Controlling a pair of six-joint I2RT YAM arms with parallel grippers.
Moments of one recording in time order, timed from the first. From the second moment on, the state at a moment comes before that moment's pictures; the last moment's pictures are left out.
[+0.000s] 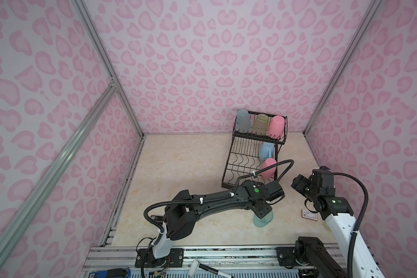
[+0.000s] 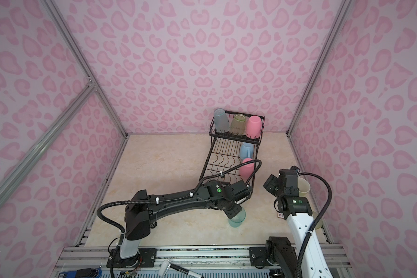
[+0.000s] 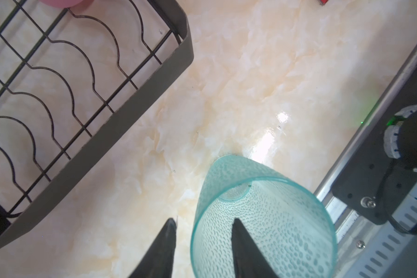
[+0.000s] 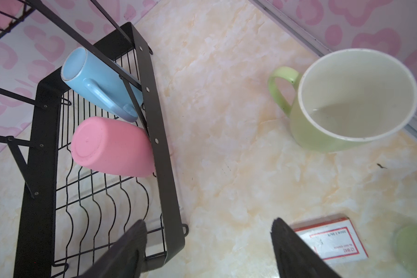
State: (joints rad) left arm -1.25 2.05 1.80 -0.95 -0.10 -0.21; right arm -0.05 0.81 0.73 -0.70 0.10 0.58
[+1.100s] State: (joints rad) left arm -1.01 1.59 1.42 -0.71 0.02 -0.28; right arm 0.22 0.80 0.75 -0.67 0.18 0.66
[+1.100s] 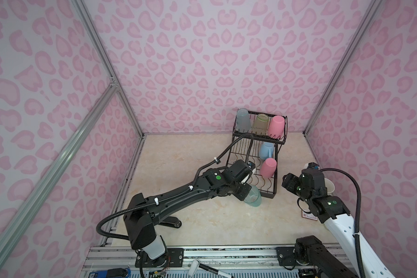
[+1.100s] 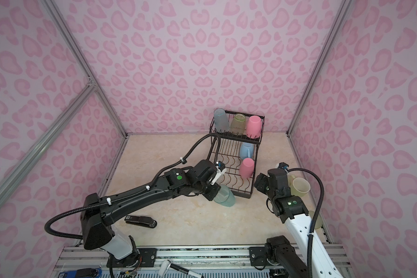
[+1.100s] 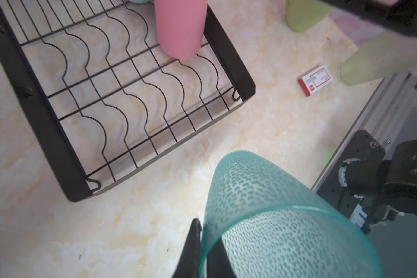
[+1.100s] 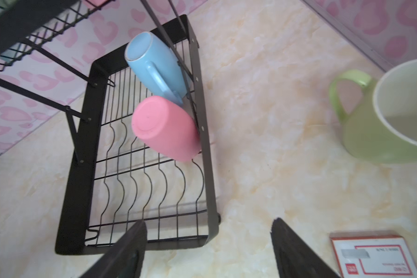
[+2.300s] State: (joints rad) left arm -0.83 1.36 0.99 0.23 0.26 -0.55; right arm 0.39 0.75 0.72 -0.29 0.08 1.48
